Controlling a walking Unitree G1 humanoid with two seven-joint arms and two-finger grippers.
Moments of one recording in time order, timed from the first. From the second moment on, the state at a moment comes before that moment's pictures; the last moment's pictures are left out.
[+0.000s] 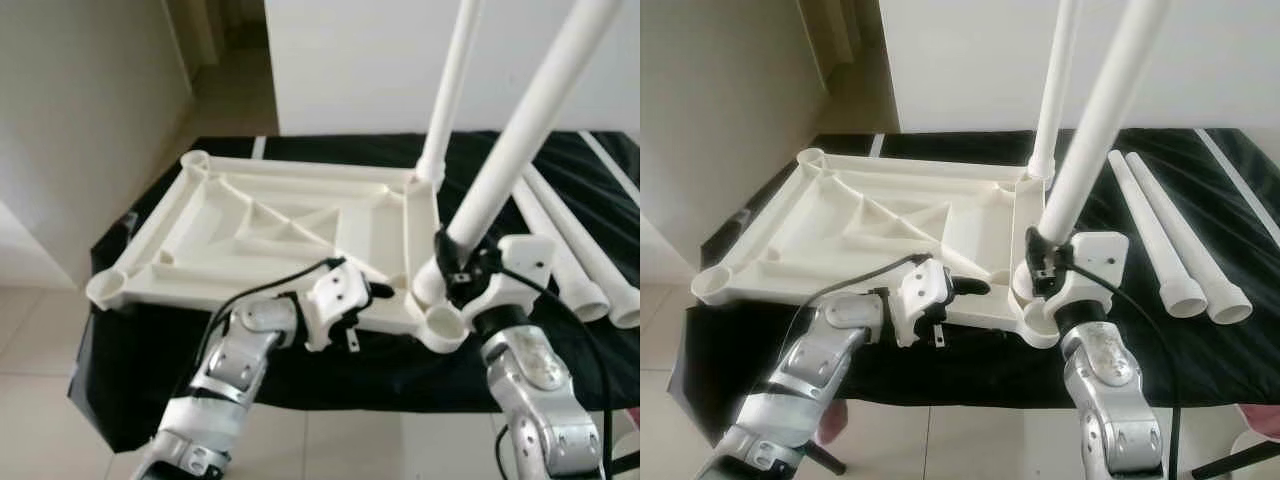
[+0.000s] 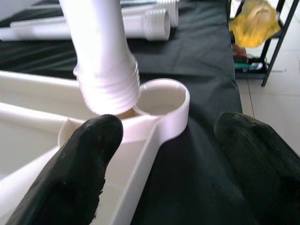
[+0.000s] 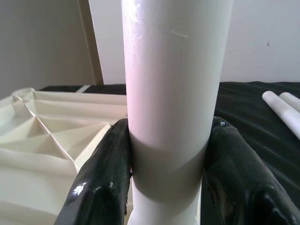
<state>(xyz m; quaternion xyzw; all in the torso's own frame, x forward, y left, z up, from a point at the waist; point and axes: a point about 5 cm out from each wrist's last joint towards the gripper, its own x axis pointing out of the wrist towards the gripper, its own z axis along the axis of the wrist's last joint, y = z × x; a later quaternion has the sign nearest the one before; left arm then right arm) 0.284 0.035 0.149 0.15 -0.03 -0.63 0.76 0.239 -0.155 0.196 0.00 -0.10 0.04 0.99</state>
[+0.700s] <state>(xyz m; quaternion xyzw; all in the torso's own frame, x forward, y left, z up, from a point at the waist) 0.274 0.044 0.162 0.12 -0.01 -0.63 0.77 0.211 -0.156 0.182 -0.05 -0.09 0.06 0.99</state>
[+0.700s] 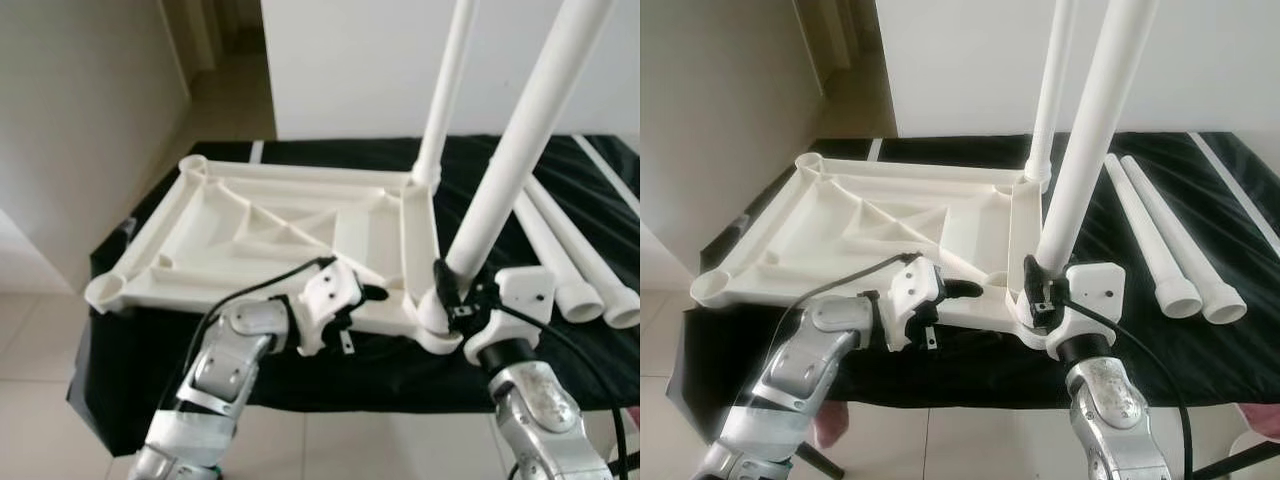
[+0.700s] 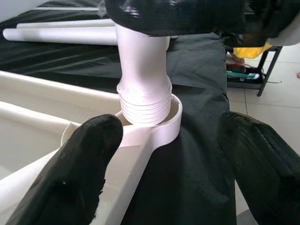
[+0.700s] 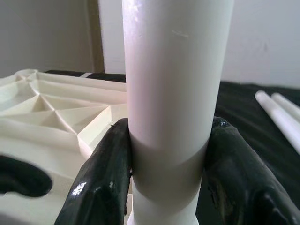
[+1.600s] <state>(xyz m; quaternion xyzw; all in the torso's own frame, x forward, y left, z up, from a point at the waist) 0.269 0.048 0.157 0.13 0.02 -0.63 0.77 0.193 -0.162 0.160 -0.04 -0.12 0.07 0.99</state>
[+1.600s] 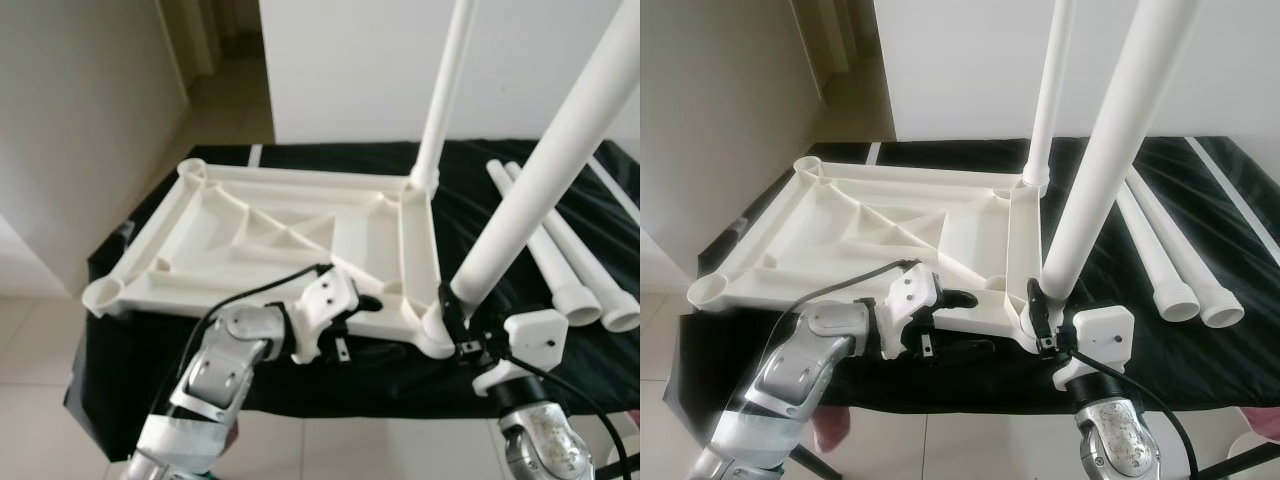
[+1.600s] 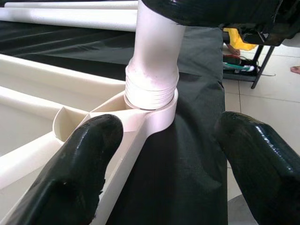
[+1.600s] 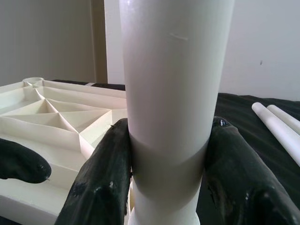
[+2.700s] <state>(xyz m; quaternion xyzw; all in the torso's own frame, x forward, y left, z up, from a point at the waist) 0.272 0.045 0.161 0.13 0.02 -0.63 0.76 0.211 -0.171 0.154 0.08 -0.08 0.08 0.99</state>
